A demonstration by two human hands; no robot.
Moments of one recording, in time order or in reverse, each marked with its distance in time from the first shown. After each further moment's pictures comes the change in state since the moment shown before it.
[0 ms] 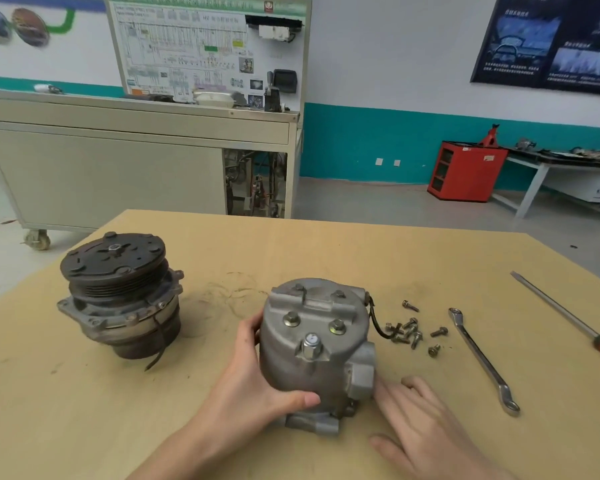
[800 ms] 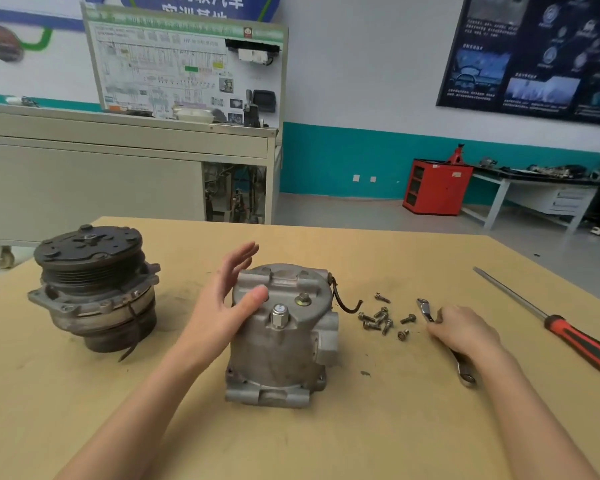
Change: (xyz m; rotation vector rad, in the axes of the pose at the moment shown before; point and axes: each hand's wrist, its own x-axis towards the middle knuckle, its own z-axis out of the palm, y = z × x) left_hand 0.039 0.014 -0.010 -0.057 0.099 0.303; right_hand -0.008 0.149 0.019 0.015 -0.556 1.120
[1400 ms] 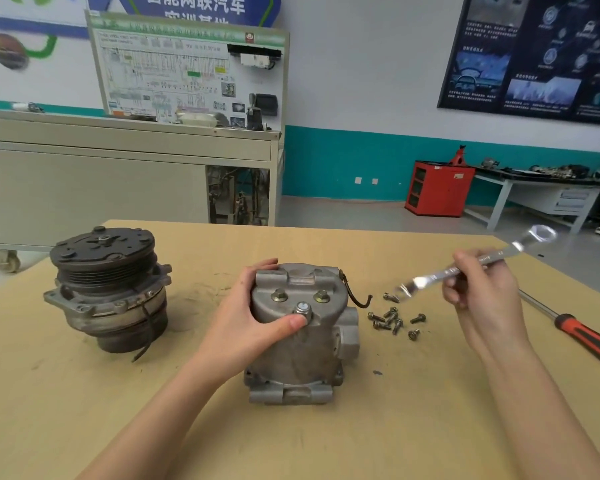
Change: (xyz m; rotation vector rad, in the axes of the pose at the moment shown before) left_hand -0.009 0.000 0.005 0.051 -0.043 -0.079; right_hand -0.076 -0.053 -0.056 1.704 0.307 -0.326
